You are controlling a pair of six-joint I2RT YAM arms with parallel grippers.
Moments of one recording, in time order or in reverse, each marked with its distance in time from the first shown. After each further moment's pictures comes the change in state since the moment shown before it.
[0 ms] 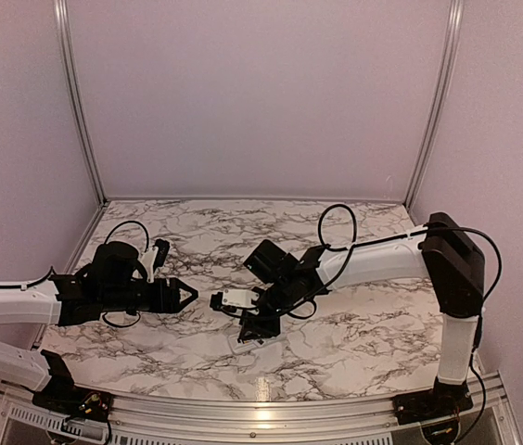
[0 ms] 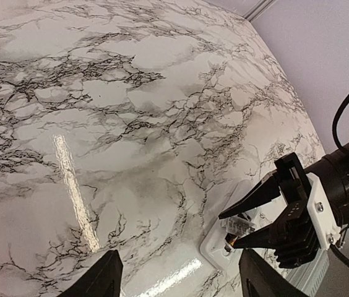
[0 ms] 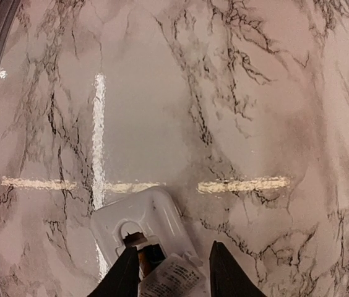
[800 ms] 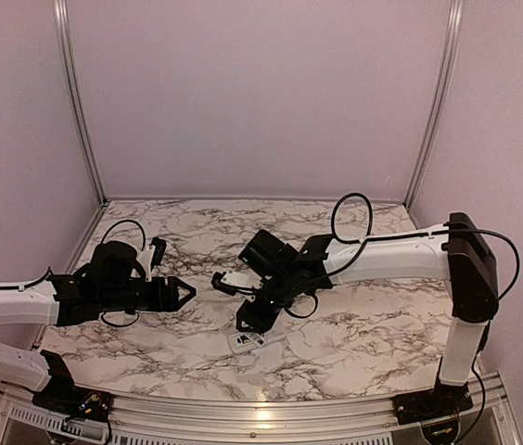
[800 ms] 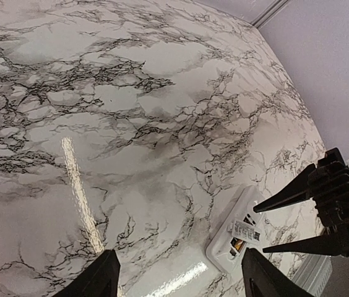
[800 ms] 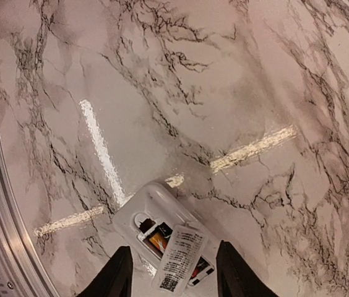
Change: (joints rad) left arm 0.000 -0.017 0.000 -0.014 -0.043 -0.008; right arm 0.048 -0.076 0.069 -0.133 0.156 0.412
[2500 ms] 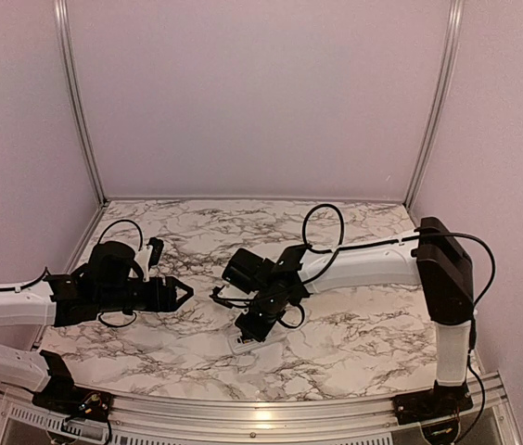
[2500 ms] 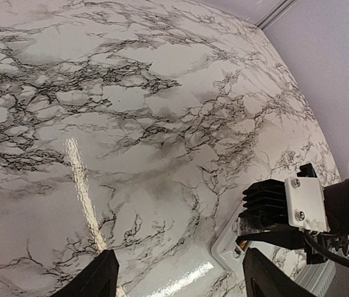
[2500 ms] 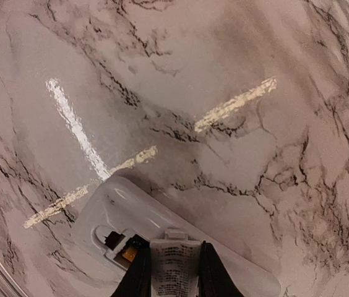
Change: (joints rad) left arm 0.000 -0.024 0.000 -0.037 -0.022 0.005; right arm 0.050 0.138 0.104 -0.141 0.147 0.109
